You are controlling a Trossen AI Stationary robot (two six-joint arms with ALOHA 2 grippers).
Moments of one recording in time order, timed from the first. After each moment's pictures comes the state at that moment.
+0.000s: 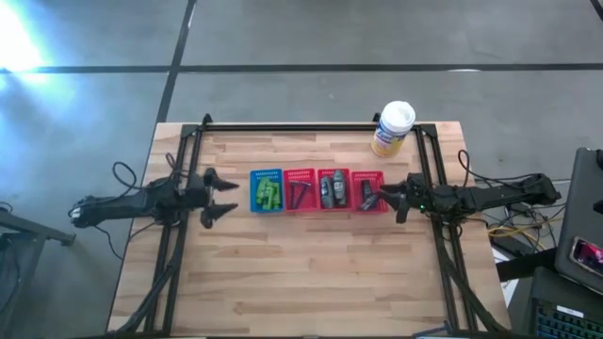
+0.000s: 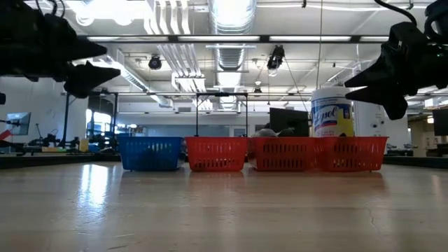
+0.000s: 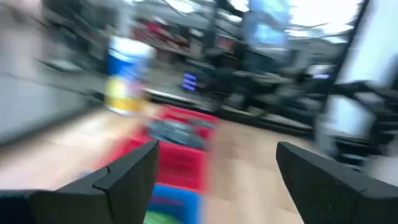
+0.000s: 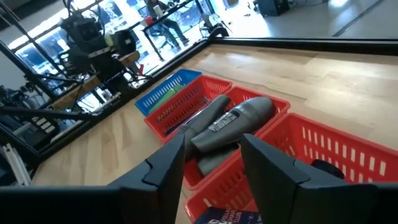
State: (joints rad) left arm 0.06 0.00 0.01 0.03 -0.07 -0.19; right arm 0.15 0.23 0.04 -0.02 0.50 0.63
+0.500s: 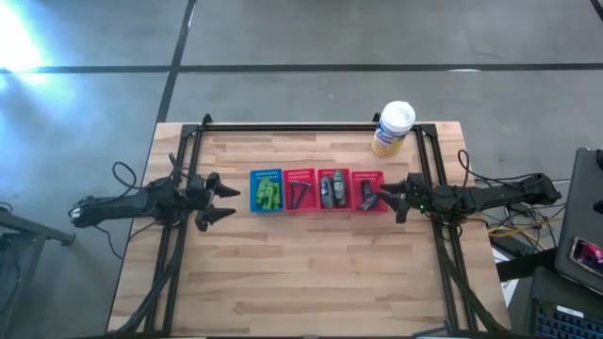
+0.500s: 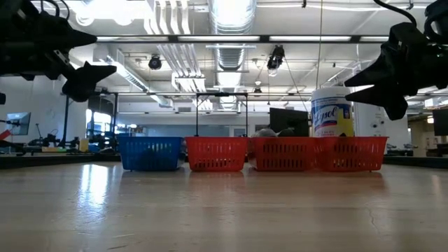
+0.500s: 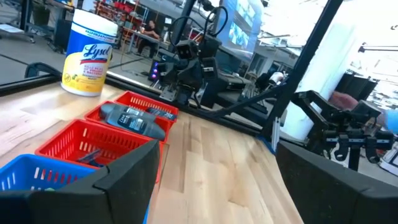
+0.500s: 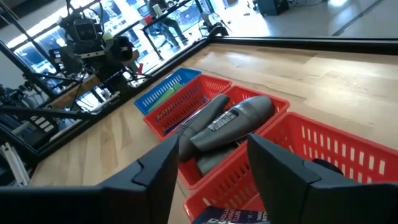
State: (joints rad) left arm 0.07 0.00 0.01 0.03 0.09 -0.37; right arm 0.15 0.24 0.04 -0.02 0.50 0.63
